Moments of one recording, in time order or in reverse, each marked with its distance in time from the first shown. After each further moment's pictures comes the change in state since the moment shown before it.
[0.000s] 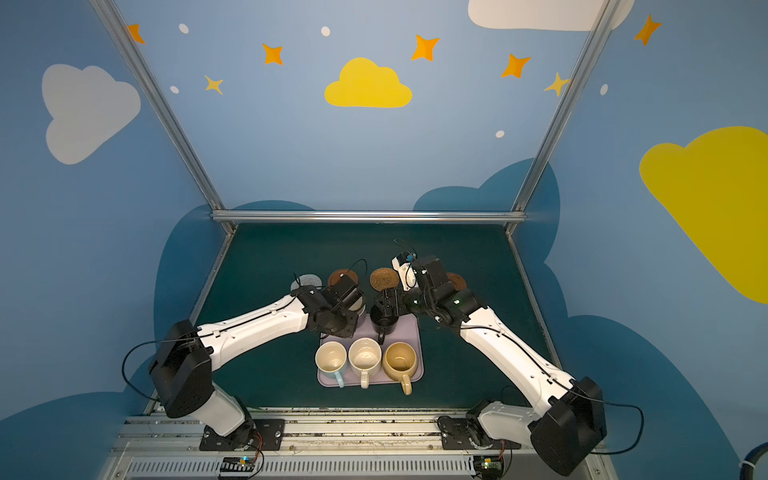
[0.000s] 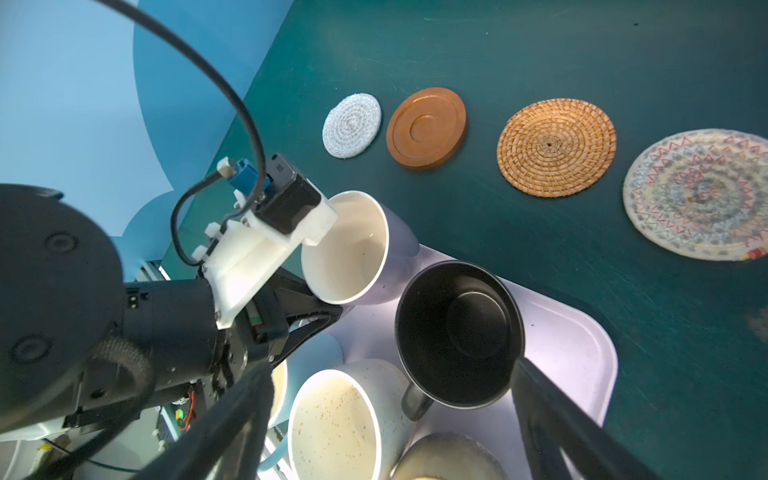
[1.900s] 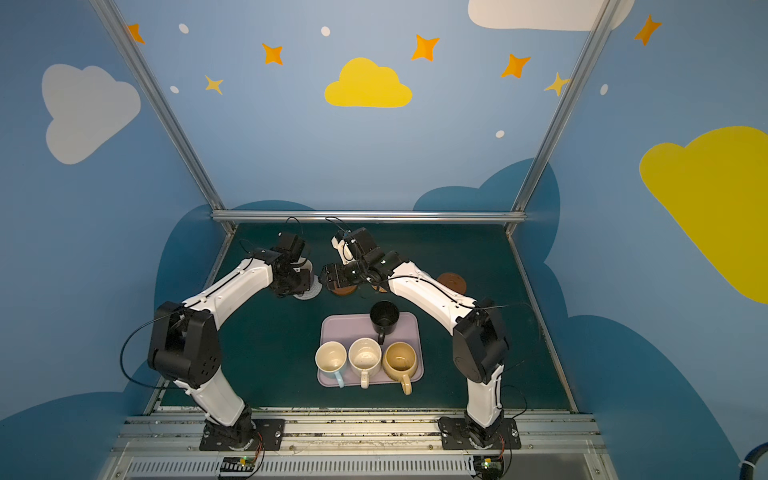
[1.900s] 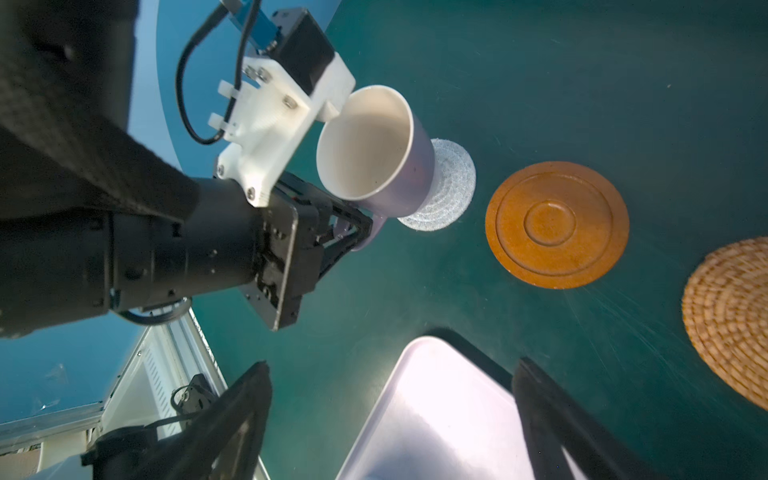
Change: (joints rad) left arm 0.531 0.123 0.144 0.014 -0.002 0.177; right arm 0.176 0.665 0.623 0.021 -0.001 0.046
